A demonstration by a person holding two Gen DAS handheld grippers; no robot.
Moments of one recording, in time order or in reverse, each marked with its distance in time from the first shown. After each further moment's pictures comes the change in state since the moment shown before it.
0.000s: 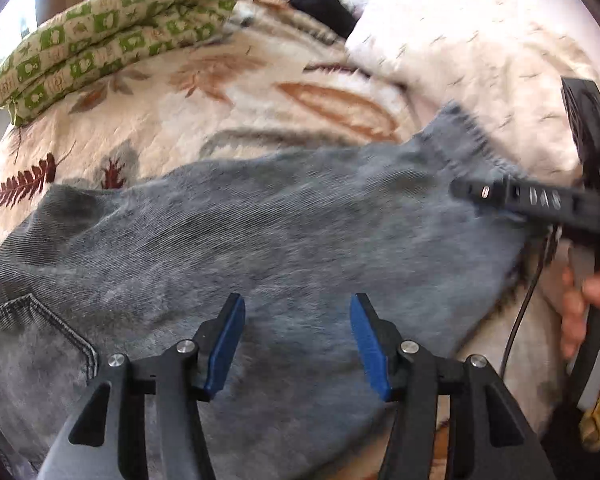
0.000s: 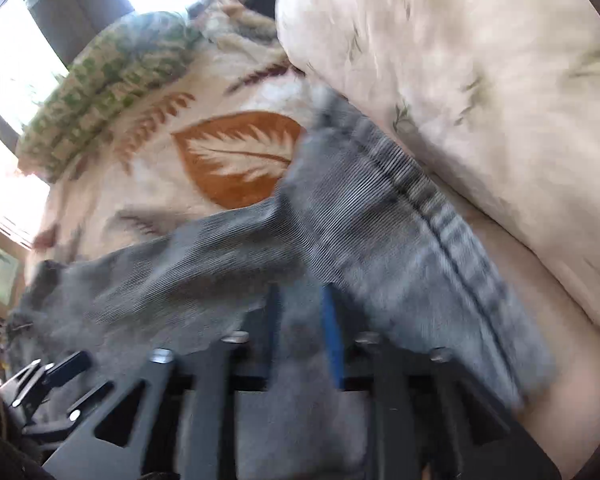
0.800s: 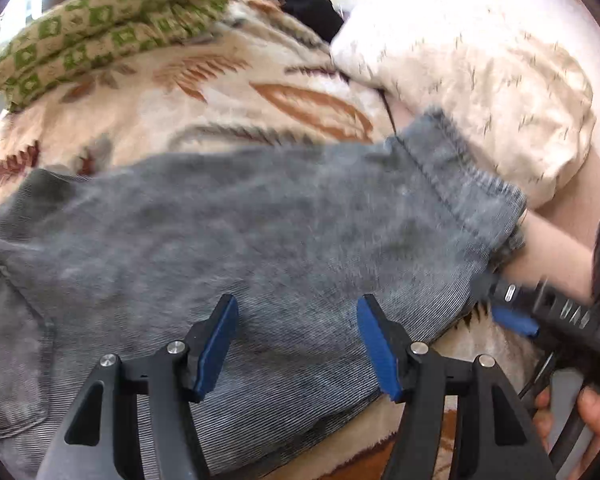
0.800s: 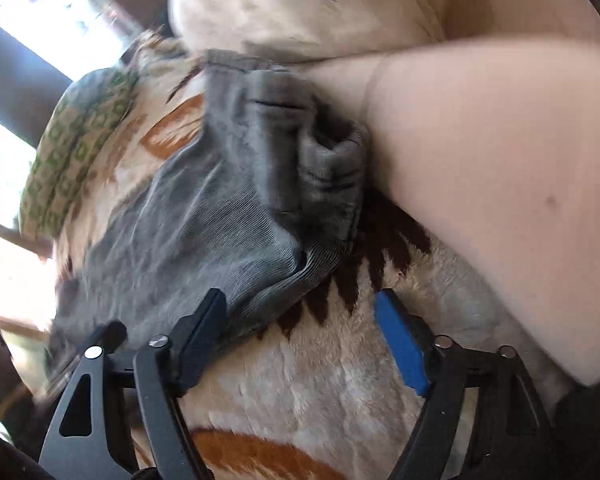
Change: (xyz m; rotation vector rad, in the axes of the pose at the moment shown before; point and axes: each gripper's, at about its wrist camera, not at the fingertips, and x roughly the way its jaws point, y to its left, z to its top) left arm 0.011 -0.024 -0.006 -0.051 0.012 -0.044; right arm -0.038 -0.060 -0.084 0.420 -0.026 -0.008
